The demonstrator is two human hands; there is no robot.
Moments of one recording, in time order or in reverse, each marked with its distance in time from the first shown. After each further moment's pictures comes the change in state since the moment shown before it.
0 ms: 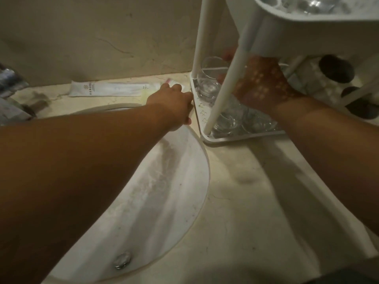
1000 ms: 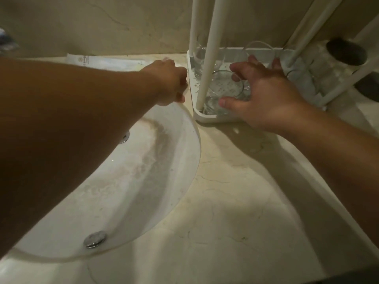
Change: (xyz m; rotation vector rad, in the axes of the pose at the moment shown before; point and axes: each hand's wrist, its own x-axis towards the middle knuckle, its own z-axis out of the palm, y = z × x) left_hand 0.002 0.004 0.013 -0.025 0.093 -0.044; right_hand -0.082 0.014 0.001 -0.155 -0.109 0.007
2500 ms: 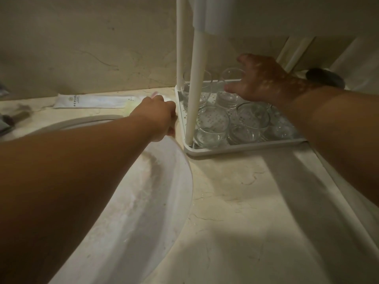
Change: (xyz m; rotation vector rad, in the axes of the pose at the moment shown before) left_hand 0.003 0.006 0.003 -0.028 0.041 -0.038; right_hand 0.117 0.046 -0.026 -0.113 -0.006 0.201
